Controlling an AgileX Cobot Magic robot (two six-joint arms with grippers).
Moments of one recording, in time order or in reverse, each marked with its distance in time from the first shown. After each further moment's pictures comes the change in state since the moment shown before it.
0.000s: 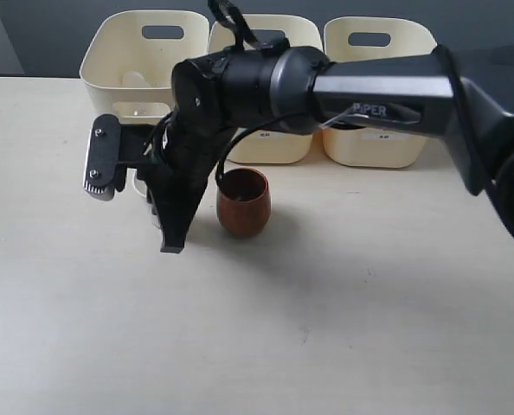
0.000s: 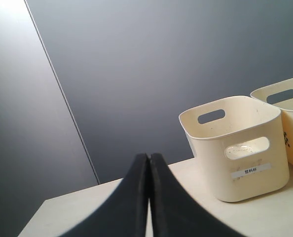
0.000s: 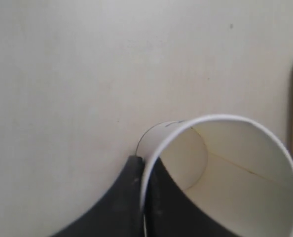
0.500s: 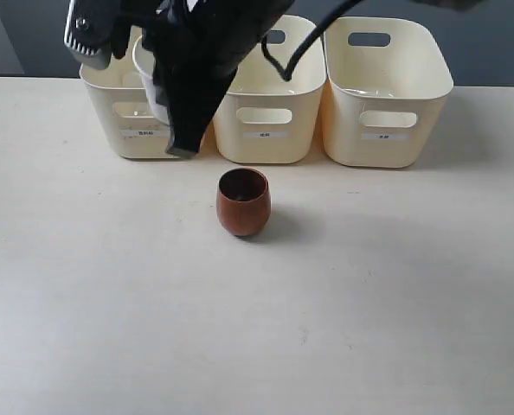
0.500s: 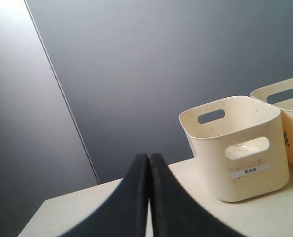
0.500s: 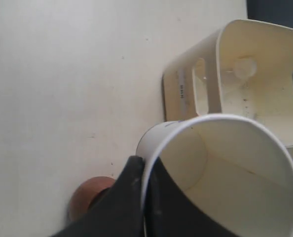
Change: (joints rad) left arm 0.000 0.000 0.000 0.000 0.000 0.000; right arm 0.000 -0.338 0.000 -0.173 0.104 0.179
